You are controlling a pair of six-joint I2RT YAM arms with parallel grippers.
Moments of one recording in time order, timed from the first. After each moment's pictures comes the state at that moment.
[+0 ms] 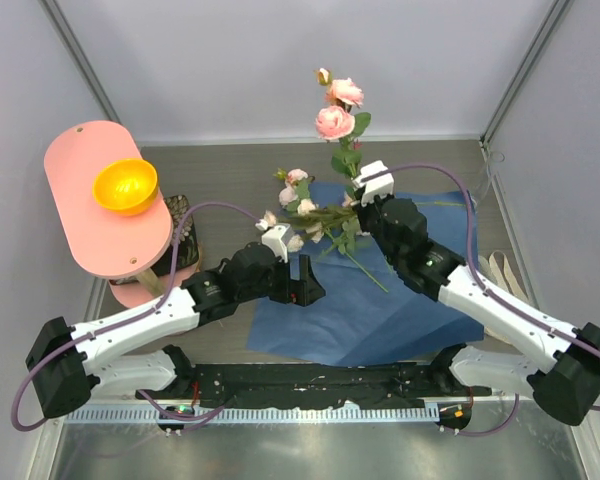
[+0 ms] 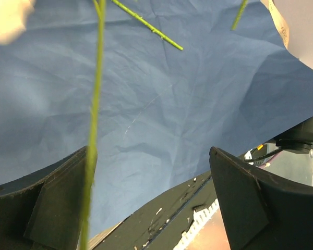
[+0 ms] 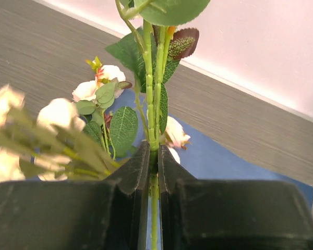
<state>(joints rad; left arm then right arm) -0.96 1.10 0.74 -0.21 0.01 -0.71 0.74 1.15 0.96 0.00 0.43 -0.17</state>
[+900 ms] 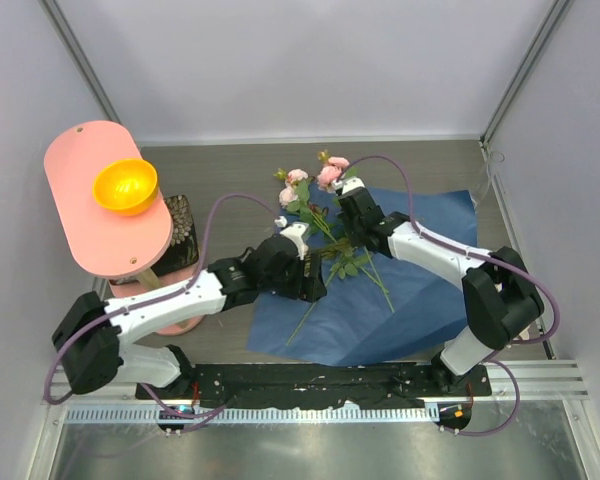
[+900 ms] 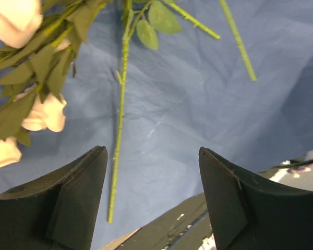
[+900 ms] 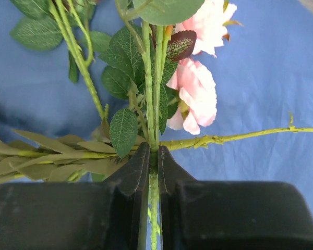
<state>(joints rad) -0.95 1.26 0.84 -0.26 -0.01 -0.66 0.61 1.59 1.06 -0.30 0.36 0.08</state>
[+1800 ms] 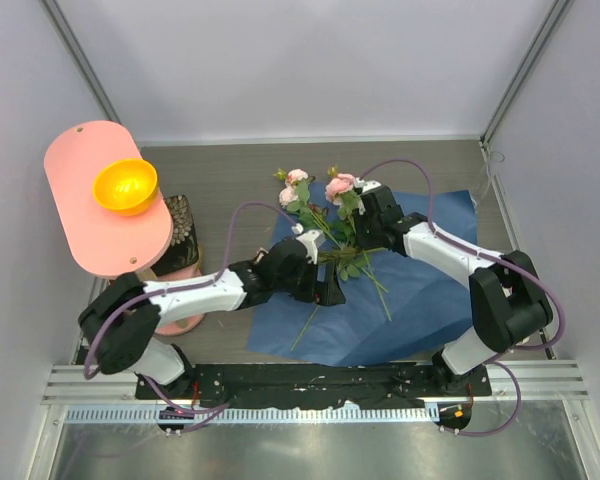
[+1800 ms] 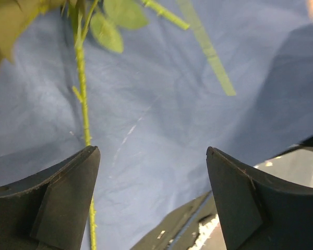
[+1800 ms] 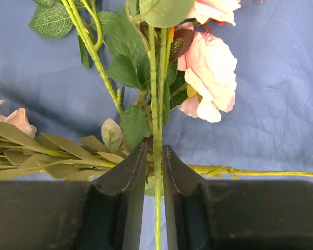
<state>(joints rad) -0.94 1.53 0.80 0.01 0.19 -0.69 0.48 1.56 0.99 -0.31 0.07 0.22</state>
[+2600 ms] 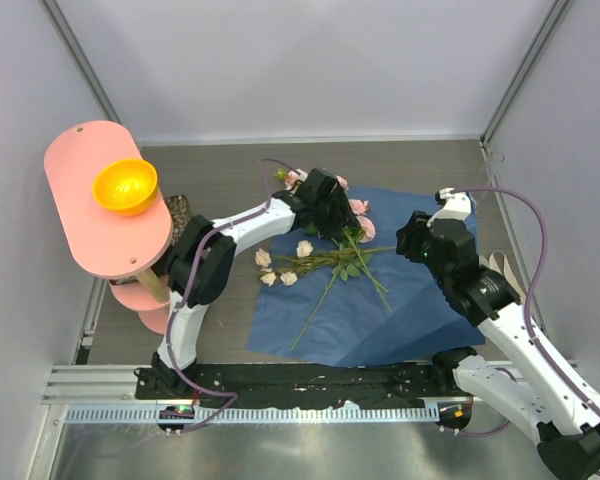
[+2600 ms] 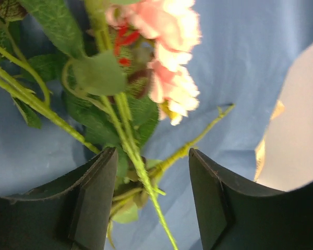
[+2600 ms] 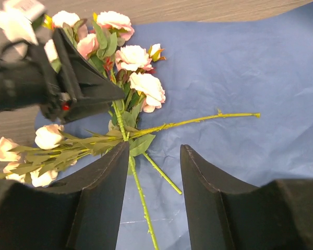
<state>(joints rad) -0.73 2.06 1.60 -0.30 0.15 -1.00 0.48 0.80 0.80 -0.46 0.34 0.43</state>
